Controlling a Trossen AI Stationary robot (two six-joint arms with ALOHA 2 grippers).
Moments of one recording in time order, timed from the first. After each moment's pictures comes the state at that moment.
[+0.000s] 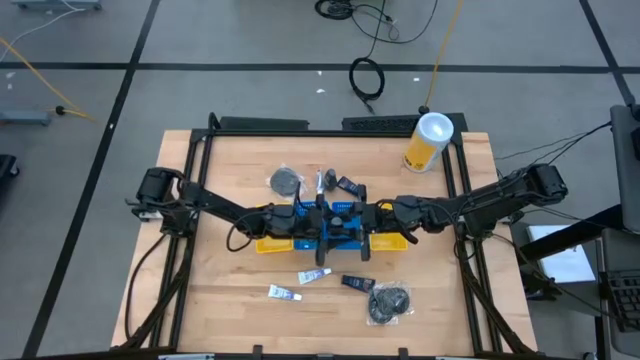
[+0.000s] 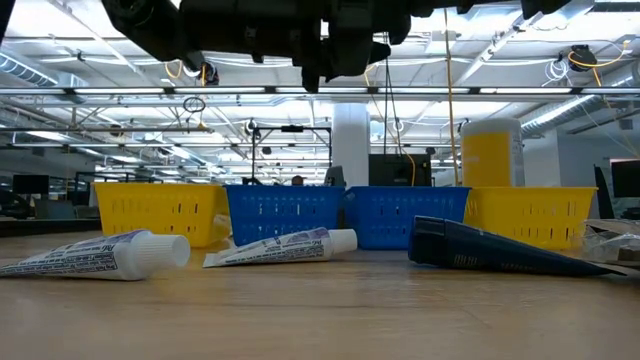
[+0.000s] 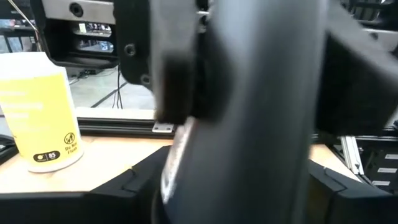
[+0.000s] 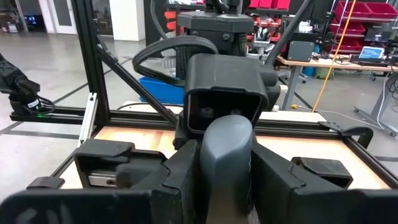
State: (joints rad) left arm -0.16 1.79 0.92 0.85 -0.13 -0.03; right arm 0.19 1.38 0.80 0.53 0.15 -0.03
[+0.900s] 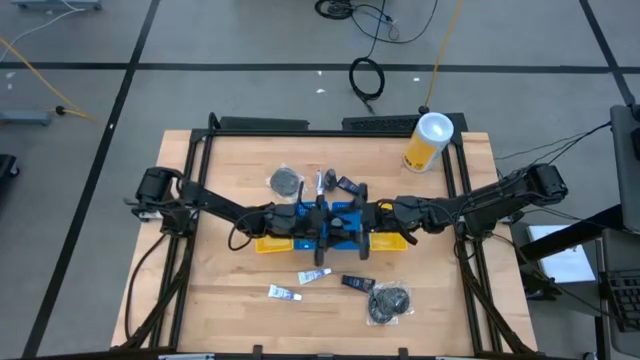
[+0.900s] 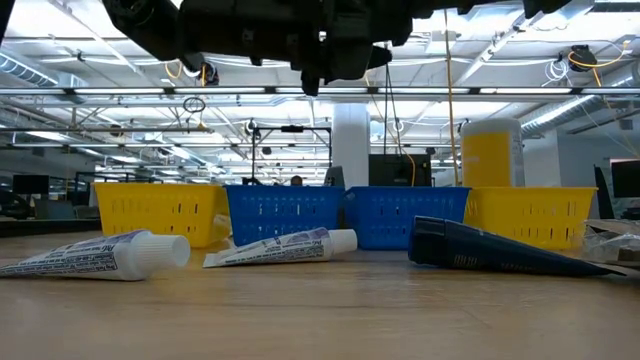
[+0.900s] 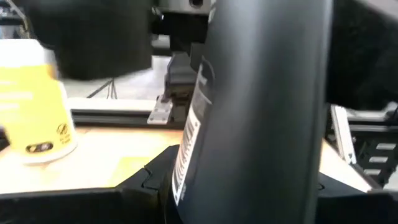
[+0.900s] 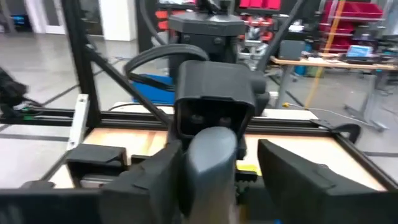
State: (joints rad) left arm -0.15 1.77 0.92 0.80 -0.10 -0.04; right arm 0.19 1.38 0.80 0.53 0.21 -0.02
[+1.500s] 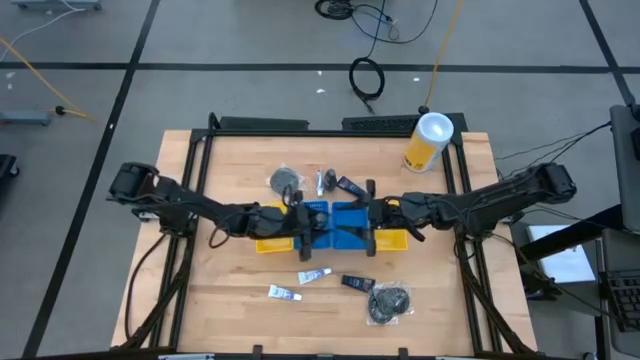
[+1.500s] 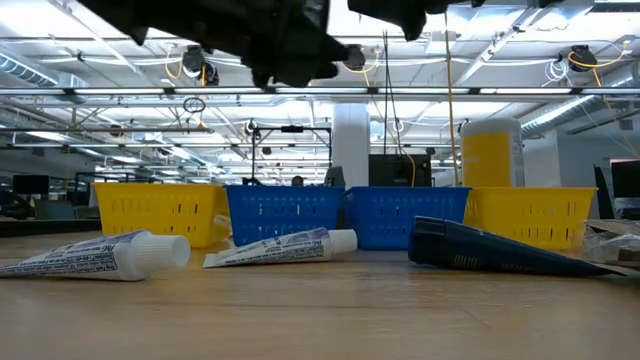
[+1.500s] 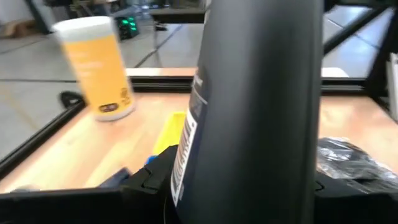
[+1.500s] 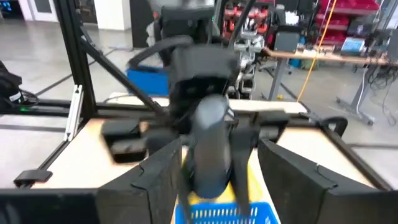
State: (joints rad) left arm -0.19 1.57 0.81 0.54 -0.33 -0.02; right arm 0.19 1.28 0.80 0.38 0.21 -0.02
